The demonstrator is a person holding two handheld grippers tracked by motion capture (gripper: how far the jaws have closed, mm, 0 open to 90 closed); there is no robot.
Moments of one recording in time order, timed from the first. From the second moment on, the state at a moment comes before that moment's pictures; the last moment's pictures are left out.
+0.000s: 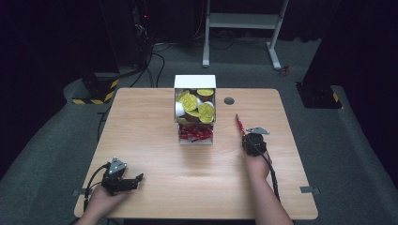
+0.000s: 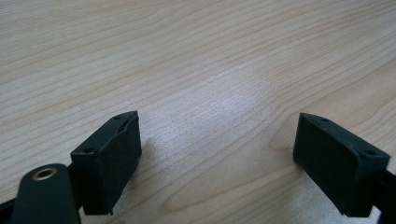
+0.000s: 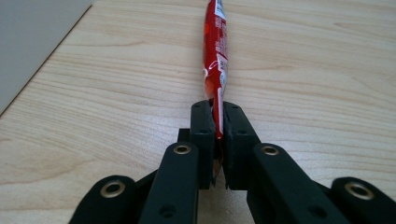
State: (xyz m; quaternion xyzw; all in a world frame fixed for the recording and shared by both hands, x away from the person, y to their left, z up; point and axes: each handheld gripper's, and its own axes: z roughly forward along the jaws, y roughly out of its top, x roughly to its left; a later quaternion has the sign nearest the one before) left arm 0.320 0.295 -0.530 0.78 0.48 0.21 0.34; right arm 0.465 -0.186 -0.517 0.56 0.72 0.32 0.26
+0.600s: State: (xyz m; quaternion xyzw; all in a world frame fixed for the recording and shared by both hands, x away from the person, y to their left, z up) left arm 0.320 0.295 -0.530 0.78 0.48 0.21 0.34; right arm 0.462 -0.181 -0.503 0.54 0.72 0.35 0.27
